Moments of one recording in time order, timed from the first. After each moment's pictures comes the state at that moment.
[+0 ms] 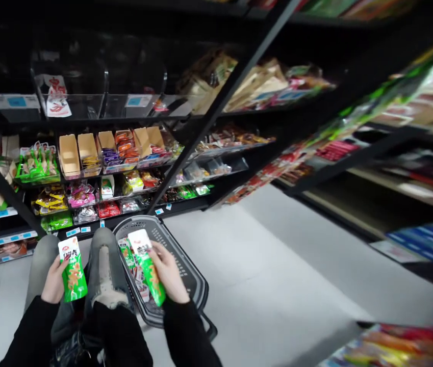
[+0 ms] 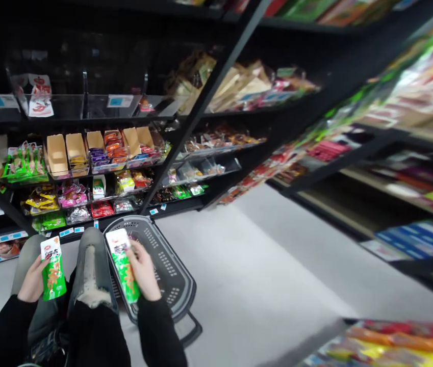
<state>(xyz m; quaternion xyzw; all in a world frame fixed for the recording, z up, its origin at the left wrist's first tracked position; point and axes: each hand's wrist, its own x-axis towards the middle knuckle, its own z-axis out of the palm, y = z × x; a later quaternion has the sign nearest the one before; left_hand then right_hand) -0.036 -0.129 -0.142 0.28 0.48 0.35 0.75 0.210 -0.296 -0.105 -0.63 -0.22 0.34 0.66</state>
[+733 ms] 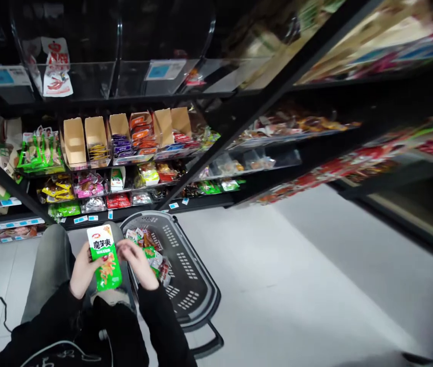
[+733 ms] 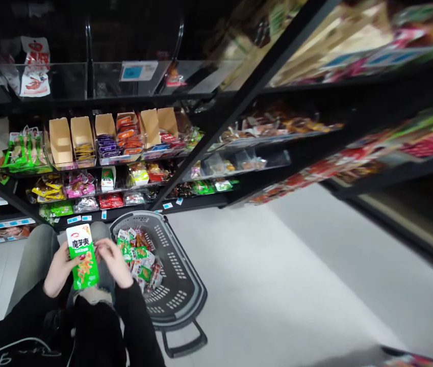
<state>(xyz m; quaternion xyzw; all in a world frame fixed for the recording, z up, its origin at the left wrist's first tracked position) 0.043 -0.155 -0.115 0.53 0.42 0.28 0.68 0.196 -0.227 -0.145 -0.69 -0.35 0.39 0.50</state>
